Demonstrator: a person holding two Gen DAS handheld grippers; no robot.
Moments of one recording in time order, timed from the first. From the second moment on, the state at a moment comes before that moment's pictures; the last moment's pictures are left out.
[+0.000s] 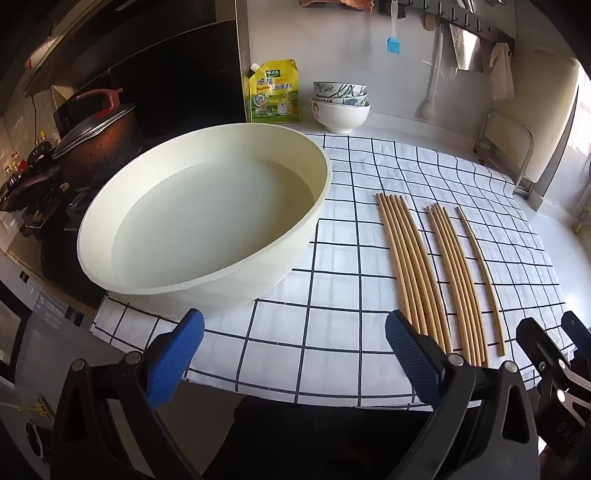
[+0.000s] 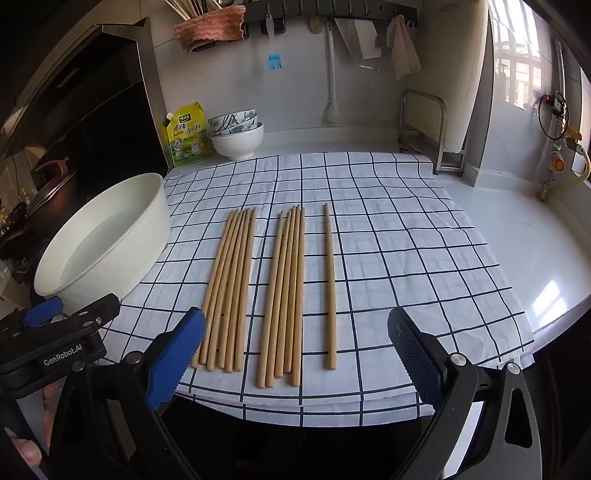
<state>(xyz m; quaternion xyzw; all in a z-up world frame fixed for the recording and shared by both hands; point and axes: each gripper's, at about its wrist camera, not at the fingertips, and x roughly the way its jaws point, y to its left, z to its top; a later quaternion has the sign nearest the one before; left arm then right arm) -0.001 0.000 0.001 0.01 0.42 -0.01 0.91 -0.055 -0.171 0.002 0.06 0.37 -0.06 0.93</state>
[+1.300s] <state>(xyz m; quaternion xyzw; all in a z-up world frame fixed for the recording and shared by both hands) -0.004 -0.003 0.007 0.02 0.41 -0.01 0.91 -0.055 -0.173 0.002 0.07 0.36 -0.06 0.93</state>
